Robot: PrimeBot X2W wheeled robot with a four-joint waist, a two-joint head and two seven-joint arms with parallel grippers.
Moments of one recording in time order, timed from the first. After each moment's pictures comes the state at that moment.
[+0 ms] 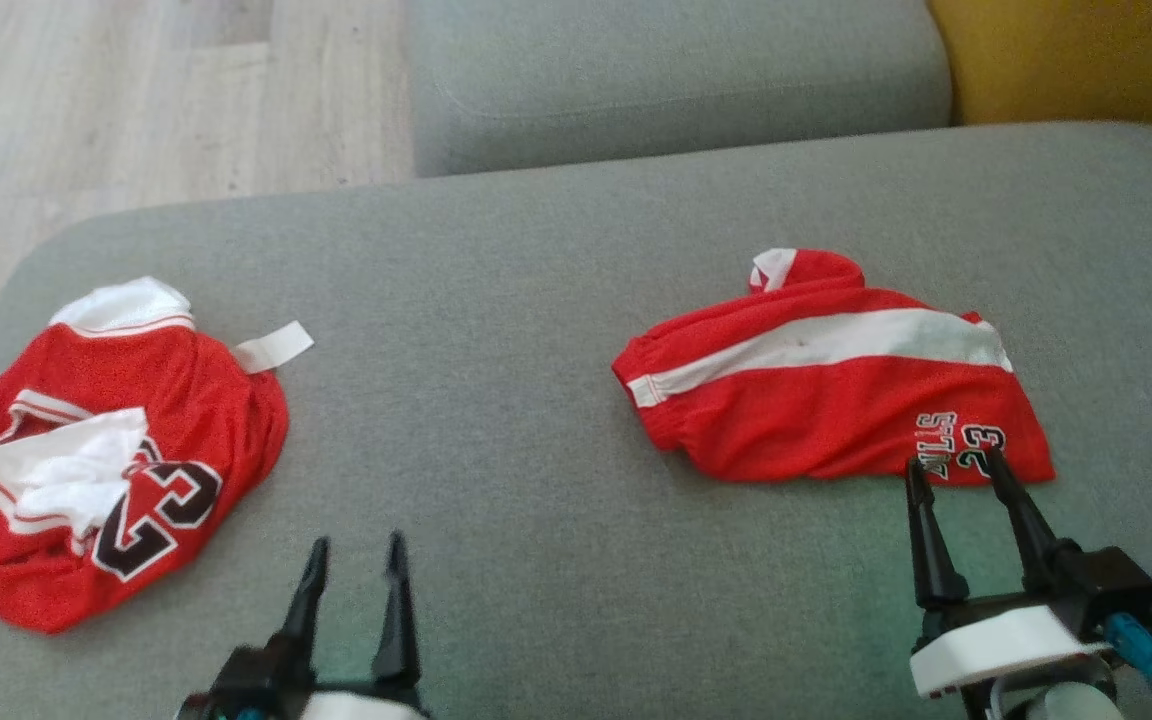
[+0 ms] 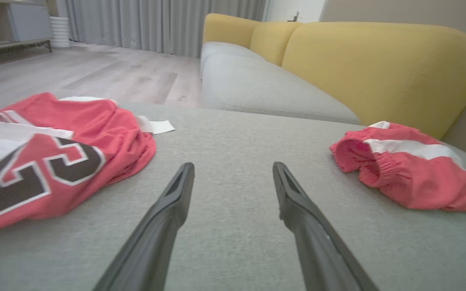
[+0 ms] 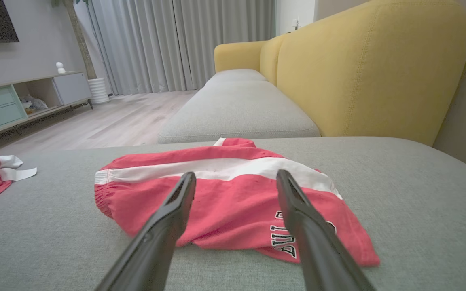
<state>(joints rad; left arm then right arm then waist) 0.10 0.05 -0.25 0.26 -0.28 0.07 -0.25 0.05 -0.04 0.01 0.24 0.06 0.13 -0.25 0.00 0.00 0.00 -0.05</state>
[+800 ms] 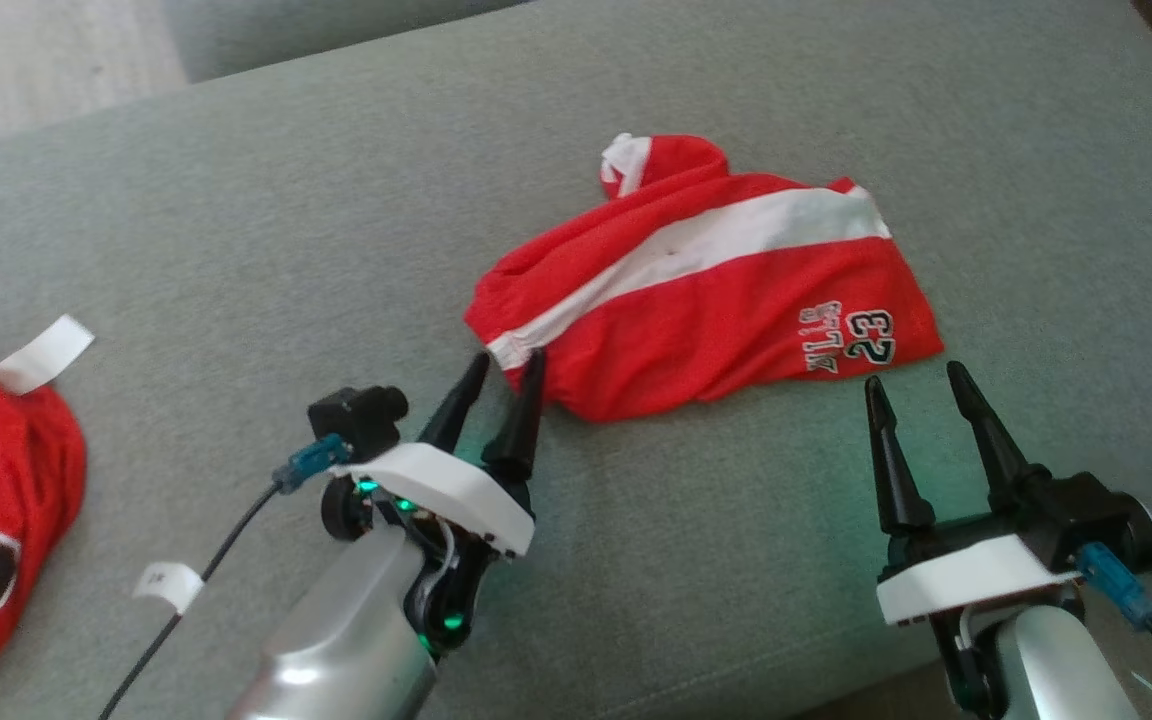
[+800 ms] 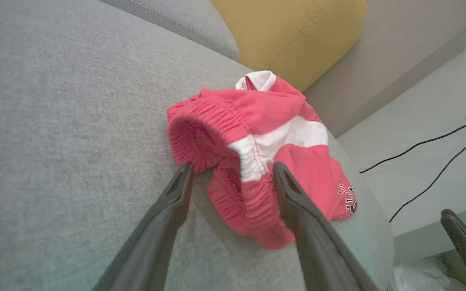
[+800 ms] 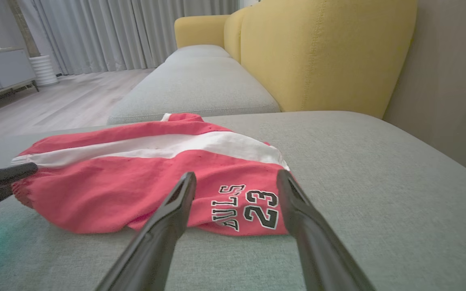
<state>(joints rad) -0.50 0.05 -0.69 0.68 -0.94 -0.12 -0.15 -0.06 -0.04 0.08 0.22 0.05 0.13 -0.25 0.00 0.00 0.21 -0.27</state>
